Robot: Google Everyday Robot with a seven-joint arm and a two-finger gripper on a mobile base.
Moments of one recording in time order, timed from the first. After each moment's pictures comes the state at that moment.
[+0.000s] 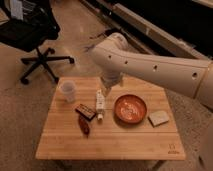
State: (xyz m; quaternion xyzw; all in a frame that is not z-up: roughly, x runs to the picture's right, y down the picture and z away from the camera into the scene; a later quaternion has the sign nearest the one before) arm 0.051 -0.003 0.687 -0.14 -0.20 -0.87 0.43
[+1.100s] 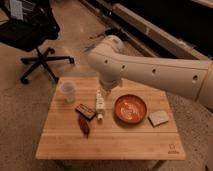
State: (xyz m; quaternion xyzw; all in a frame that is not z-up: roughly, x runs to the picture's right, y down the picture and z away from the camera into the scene) arm 0.031 -0.001 0.683 -0.14 -0.19 -0.89 0.39
